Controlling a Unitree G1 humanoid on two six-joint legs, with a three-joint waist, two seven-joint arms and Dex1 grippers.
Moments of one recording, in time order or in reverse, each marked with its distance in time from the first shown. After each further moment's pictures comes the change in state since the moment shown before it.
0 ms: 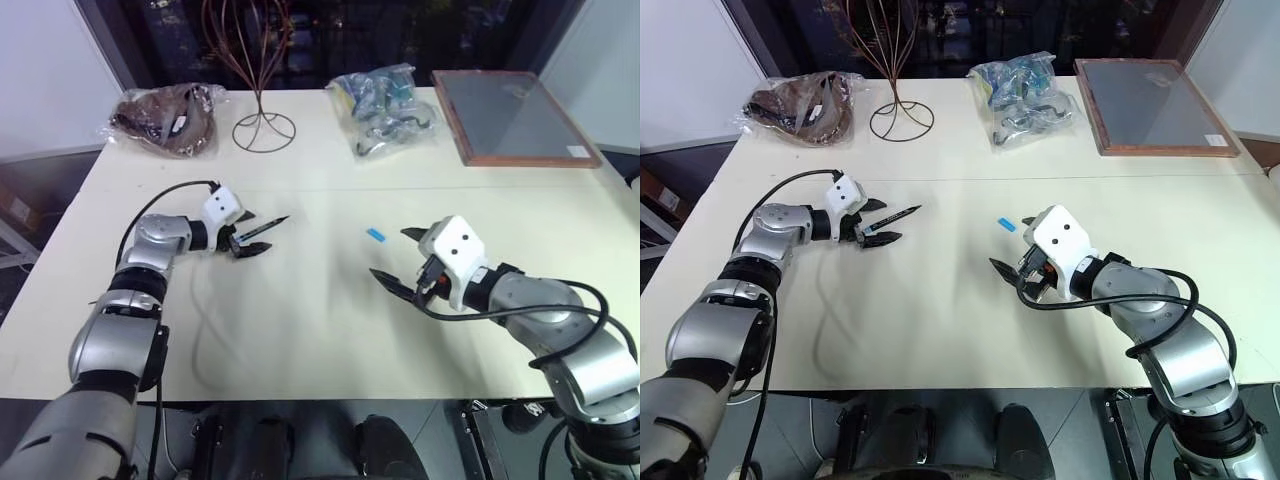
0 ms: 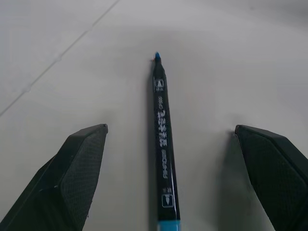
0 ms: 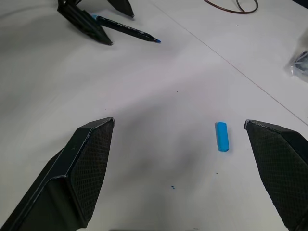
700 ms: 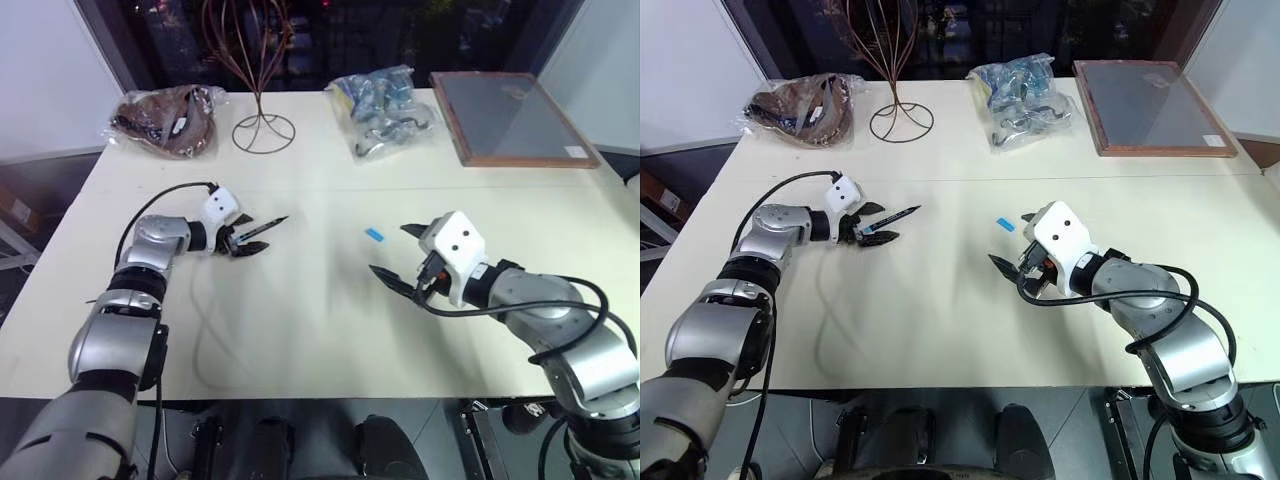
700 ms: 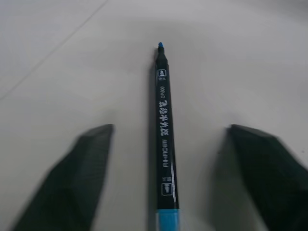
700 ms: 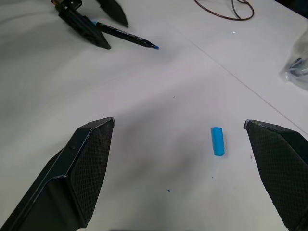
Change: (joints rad) left arm -0.001 0.000 0.014 -0.001 0.020 0.087 -0.008; right arm -0.021 -0.006 0.000 0.021 0.003 -0.017 0.003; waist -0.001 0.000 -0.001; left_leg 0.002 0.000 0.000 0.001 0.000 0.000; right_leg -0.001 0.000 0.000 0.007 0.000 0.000
